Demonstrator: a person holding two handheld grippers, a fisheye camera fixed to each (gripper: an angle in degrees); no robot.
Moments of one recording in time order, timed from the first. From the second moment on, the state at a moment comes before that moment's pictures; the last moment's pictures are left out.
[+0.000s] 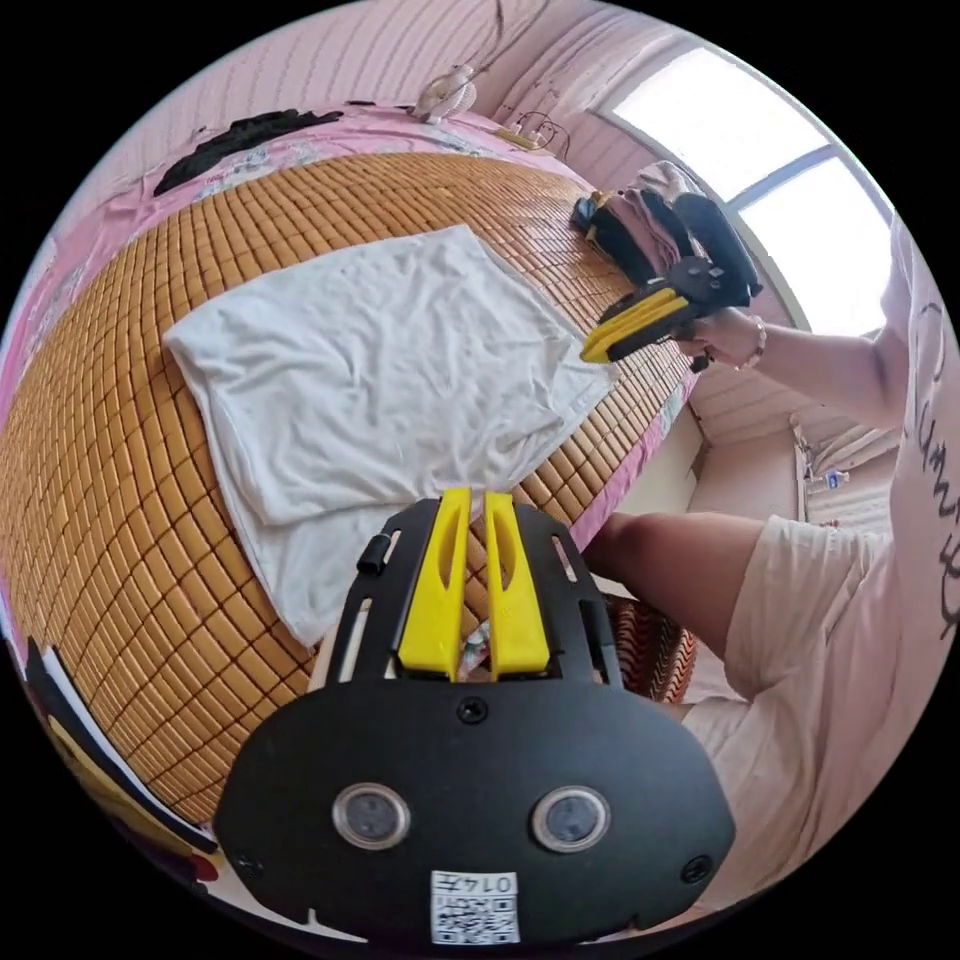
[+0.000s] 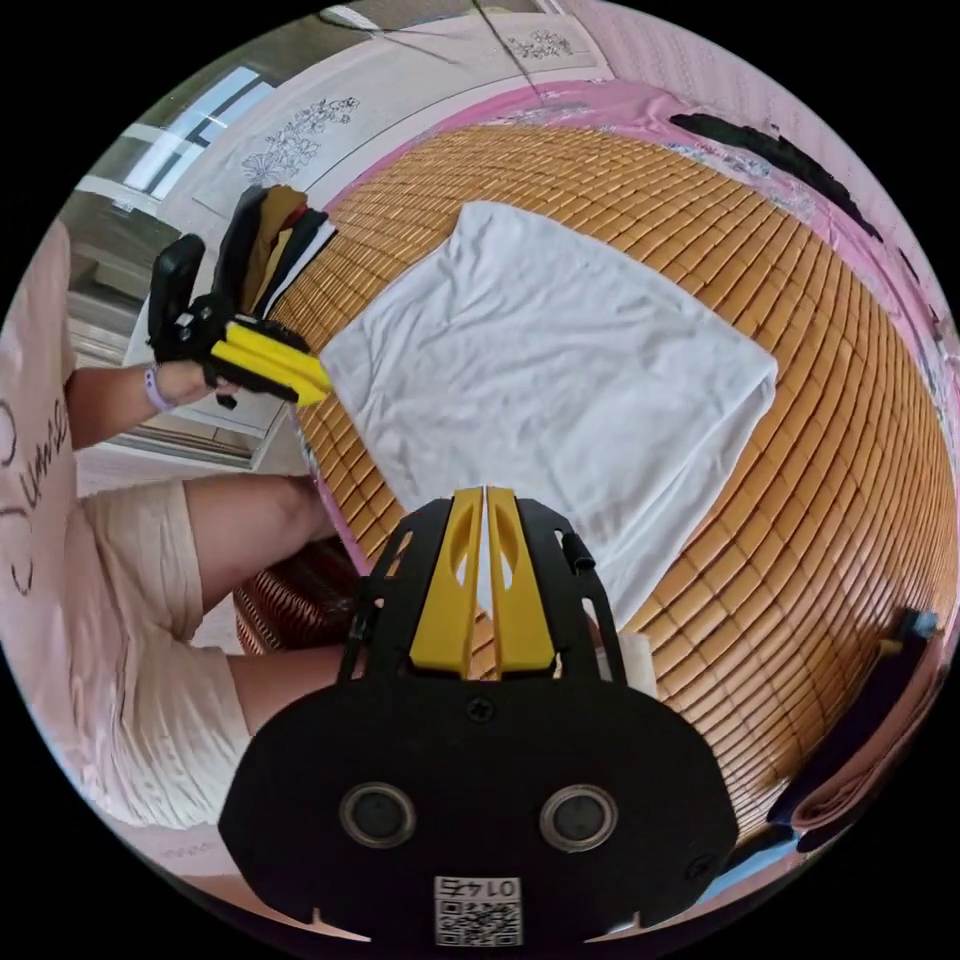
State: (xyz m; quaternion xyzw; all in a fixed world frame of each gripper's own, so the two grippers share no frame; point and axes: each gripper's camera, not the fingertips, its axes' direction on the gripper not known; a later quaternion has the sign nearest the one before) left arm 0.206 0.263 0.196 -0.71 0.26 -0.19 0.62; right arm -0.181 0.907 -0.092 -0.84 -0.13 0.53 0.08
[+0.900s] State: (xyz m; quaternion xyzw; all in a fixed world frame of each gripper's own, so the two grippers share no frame) left arm 0.324 0.232 0.233 -0.64 0.28 -0.17 0.69; right arm -0.135 1.016 -0.151 -0.87 -0.01 0.48 0.07
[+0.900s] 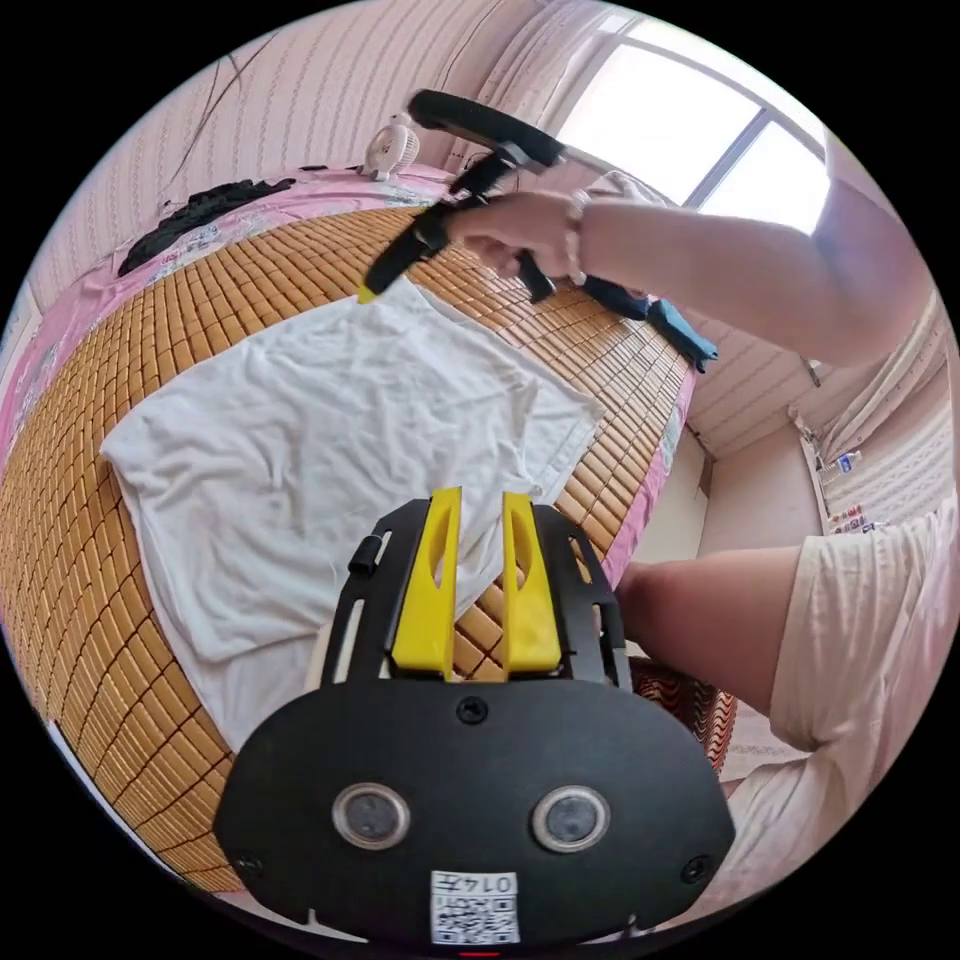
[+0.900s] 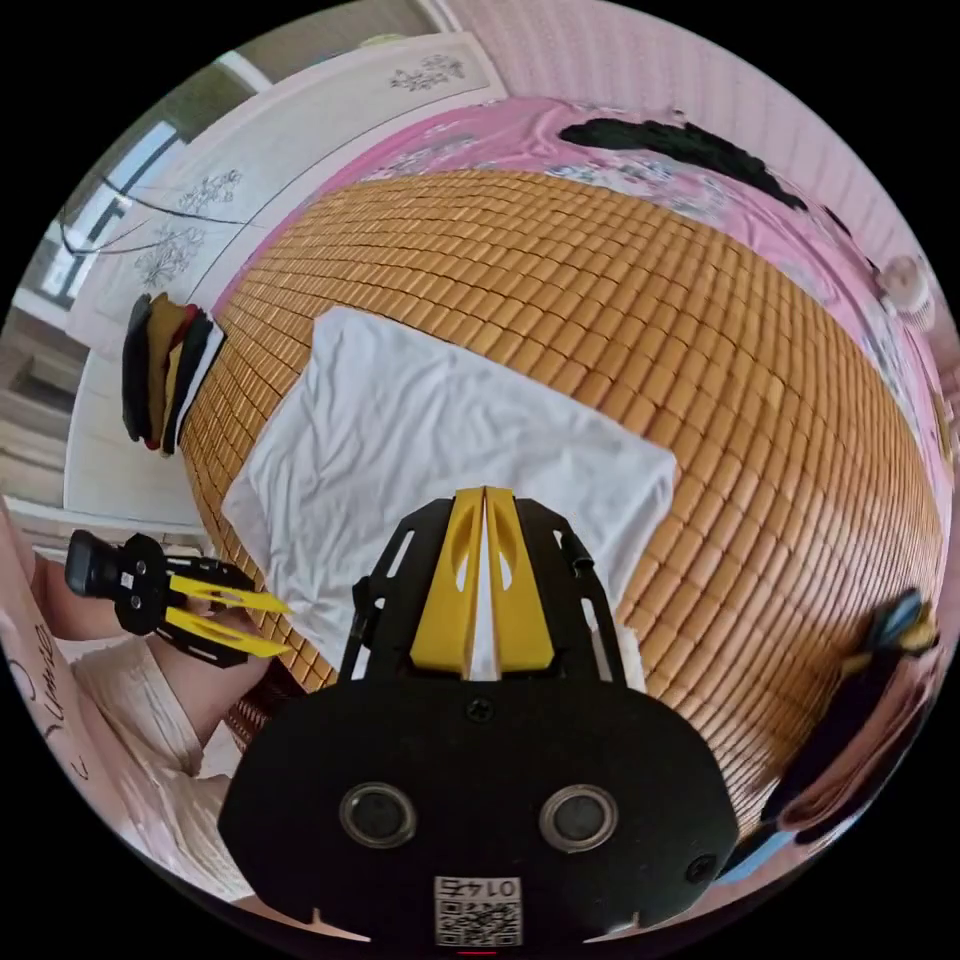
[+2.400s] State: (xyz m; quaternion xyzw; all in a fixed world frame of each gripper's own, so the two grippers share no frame) left arm 0.390 0.148 0.228 -0.55 0.34 -0.07 0.76; right arm -0.016 0.825 -0.319 -0.68 0.38 0.62 0.13
